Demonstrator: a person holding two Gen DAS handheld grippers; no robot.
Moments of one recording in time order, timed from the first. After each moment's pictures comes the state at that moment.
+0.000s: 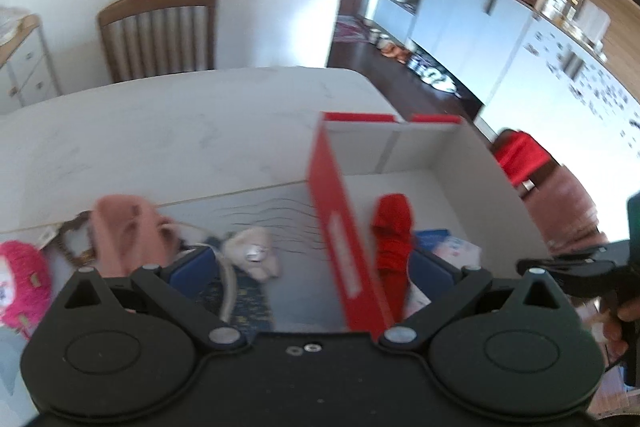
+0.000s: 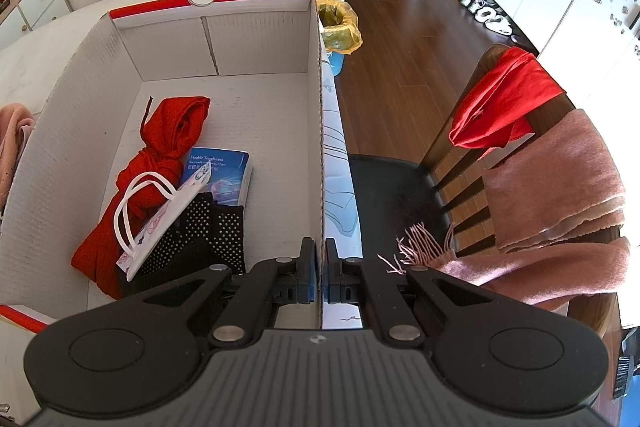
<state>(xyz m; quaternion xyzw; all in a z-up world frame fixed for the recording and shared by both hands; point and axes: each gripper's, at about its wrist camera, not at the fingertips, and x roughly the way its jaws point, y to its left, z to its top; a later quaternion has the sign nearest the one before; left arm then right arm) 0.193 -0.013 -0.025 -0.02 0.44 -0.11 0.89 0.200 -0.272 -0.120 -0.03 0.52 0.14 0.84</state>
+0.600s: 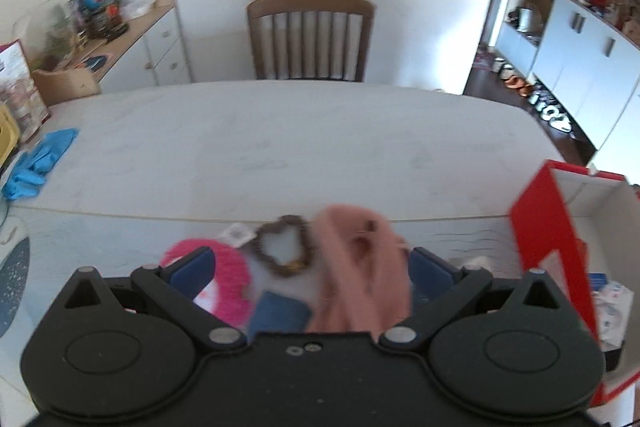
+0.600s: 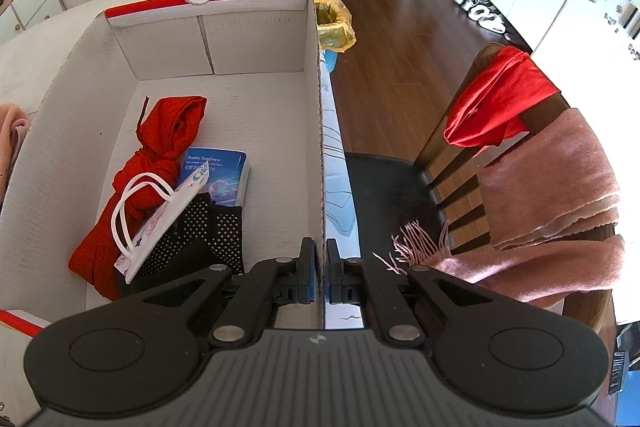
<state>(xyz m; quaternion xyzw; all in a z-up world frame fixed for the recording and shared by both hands) 0.214 0.141 -0.022 -0.03 0.43 0.06 0.90 0.201 -0.265 -0.117 -0.04 0.52 0.13 0.84</state>
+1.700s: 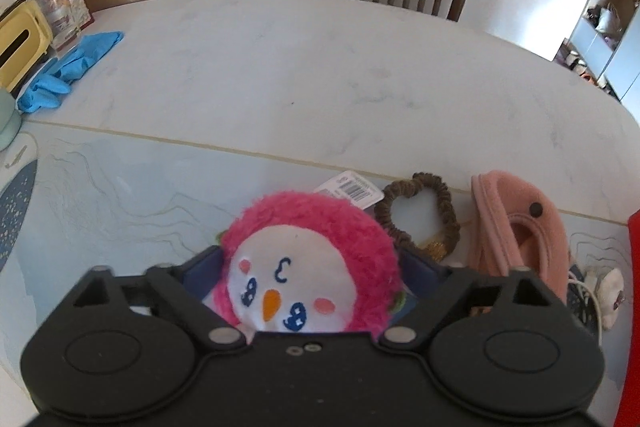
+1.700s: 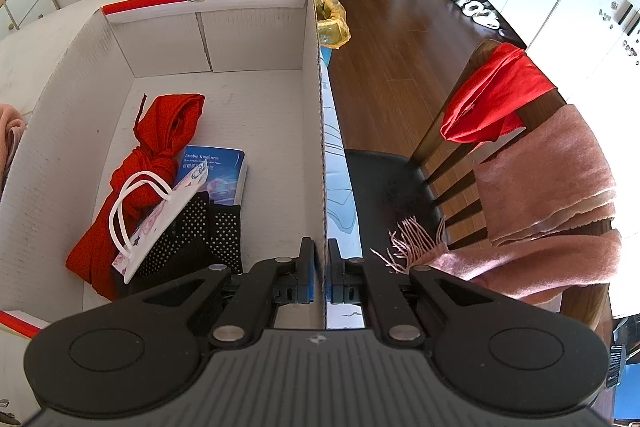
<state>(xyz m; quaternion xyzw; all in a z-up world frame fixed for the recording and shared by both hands) 0.243 0.221 -0.106 -0.08 0.50 0.16 0.85 0.200 -0.257 -0.117 -0.04 0.53 0.13 0.84</state>
